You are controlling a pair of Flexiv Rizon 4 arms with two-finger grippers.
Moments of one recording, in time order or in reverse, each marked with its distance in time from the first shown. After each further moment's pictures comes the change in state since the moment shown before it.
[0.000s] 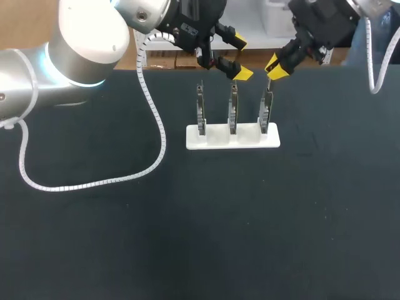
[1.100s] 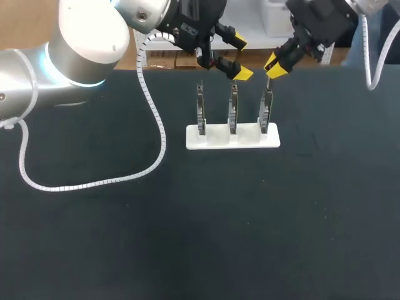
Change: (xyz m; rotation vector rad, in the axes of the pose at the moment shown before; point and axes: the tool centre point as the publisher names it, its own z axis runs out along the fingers) left arm 0.000 0.000 0.000 0.000 0.000 0.000; right arm 0.002 -0.009 0.002 -0.024 0.003 -0.006
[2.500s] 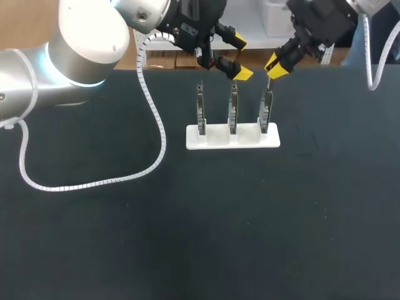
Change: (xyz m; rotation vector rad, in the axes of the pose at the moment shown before) left arm 0.000 0.000 0.000 0.000 0.000 0.000; right arm -0.001 0.004 -0.002 0.002 0.002 0.016
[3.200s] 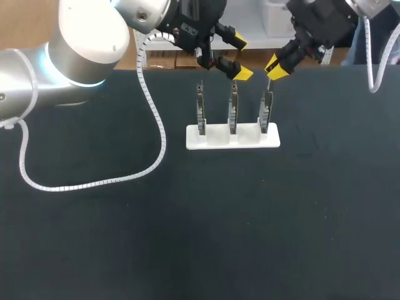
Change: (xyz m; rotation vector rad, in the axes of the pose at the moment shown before) left arm 0.000 0.000 0.000 0.000 0.000 0.000; right arm 0.002 0.003 0.001 0.008 0.004 0.012
